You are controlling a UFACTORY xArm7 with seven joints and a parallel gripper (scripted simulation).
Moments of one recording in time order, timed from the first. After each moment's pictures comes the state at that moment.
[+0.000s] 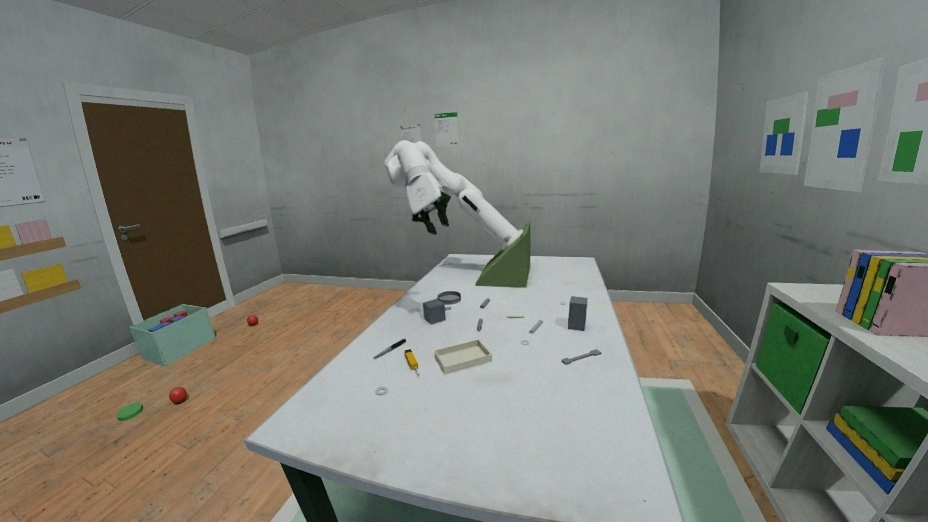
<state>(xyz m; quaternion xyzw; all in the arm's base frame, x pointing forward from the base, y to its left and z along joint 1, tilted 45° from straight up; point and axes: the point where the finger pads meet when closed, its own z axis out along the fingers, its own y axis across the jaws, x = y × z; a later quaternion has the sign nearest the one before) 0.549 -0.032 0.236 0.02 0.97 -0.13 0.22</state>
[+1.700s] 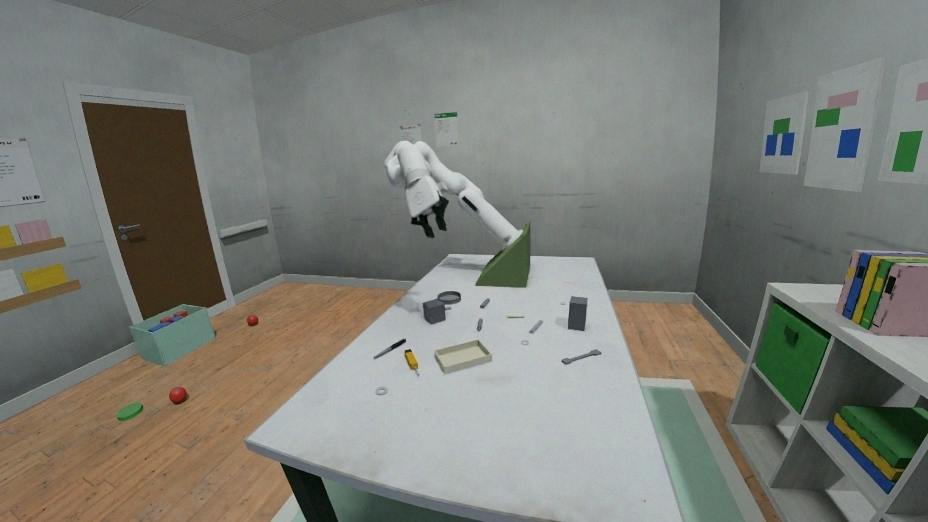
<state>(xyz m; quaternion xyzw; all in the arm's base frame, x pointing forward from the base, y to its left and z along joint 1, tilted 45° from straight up) 0.543 -0.047 0.233 0.05 0.96 -0.15 0.21</state>
